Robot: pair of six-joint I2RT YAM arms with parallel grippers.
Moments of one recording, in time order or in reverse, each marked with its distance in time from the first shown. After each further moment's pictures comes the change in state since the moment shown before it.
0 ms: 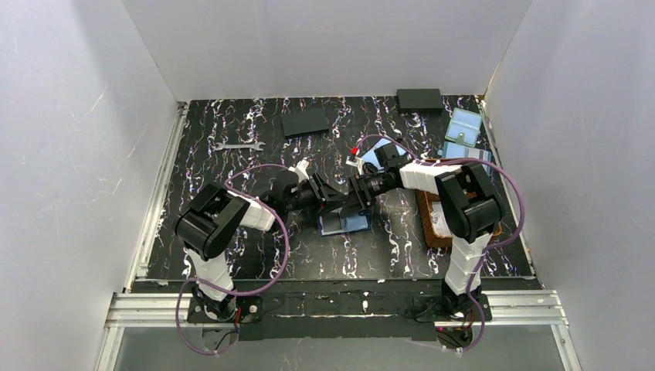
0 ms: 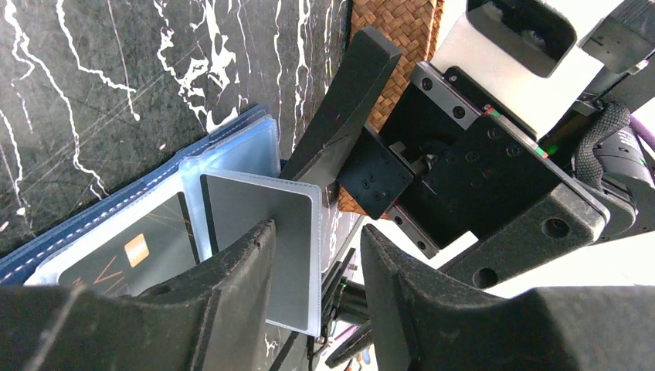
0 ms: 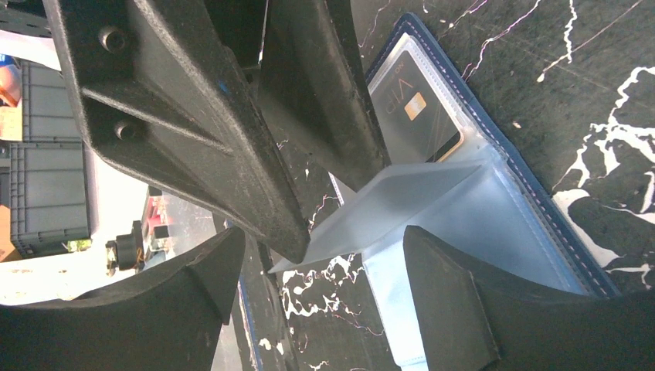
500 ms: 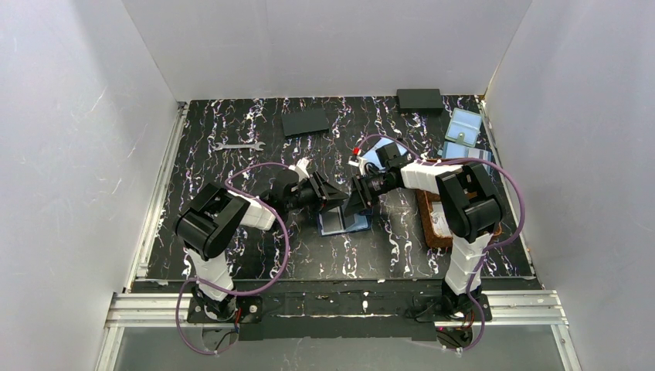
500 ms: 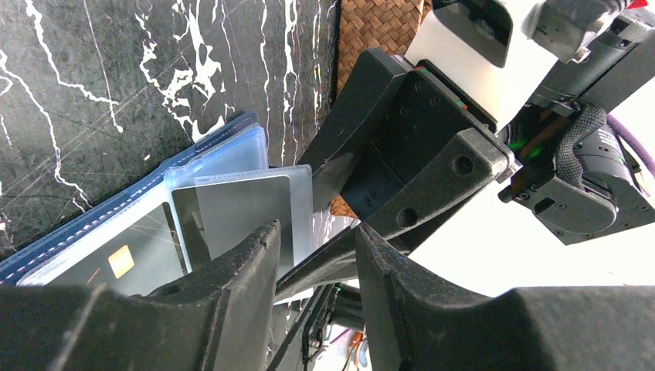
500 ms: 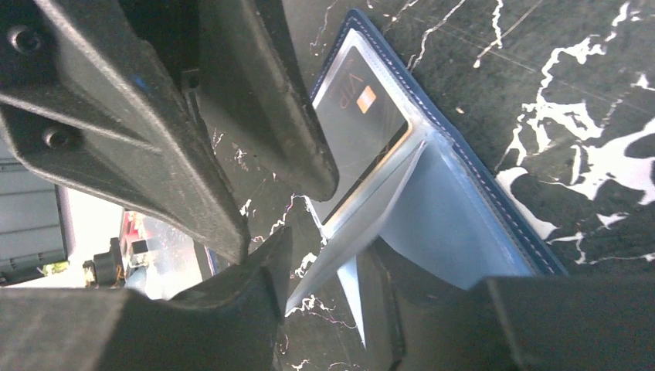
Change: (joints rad) left arm 0.000 0.008 0.018 0.015 -0.001 -0.012; right arm -0.011 0.000 -0.002 -0.001 0.082 0.005
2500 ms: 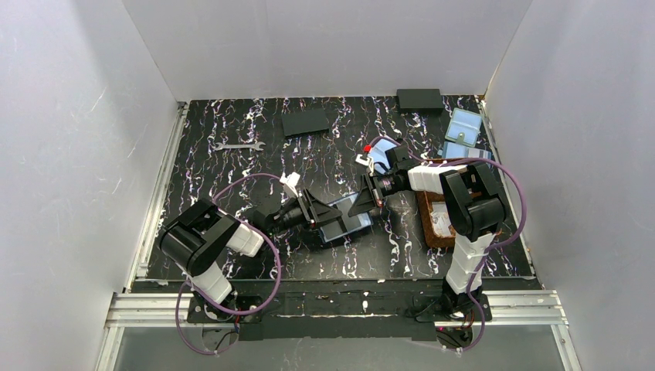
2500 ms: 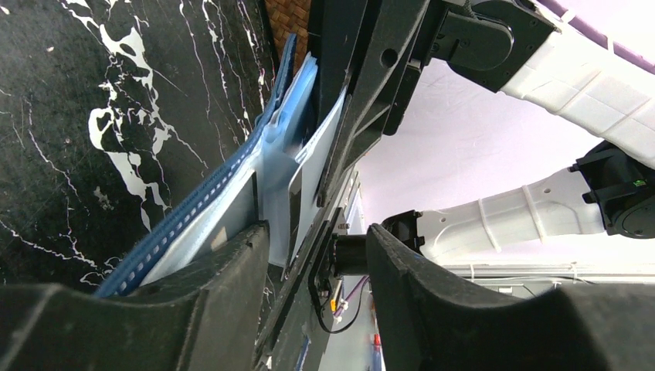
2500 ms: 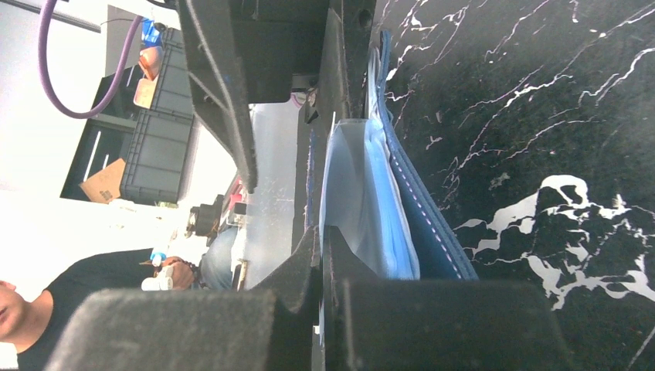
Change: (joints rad) left arm -0.040 -0.147 -0.320 0.399 0.005 0.047; right arm -0.060 -0.004 -0.068 0.100 -0.432 0.008
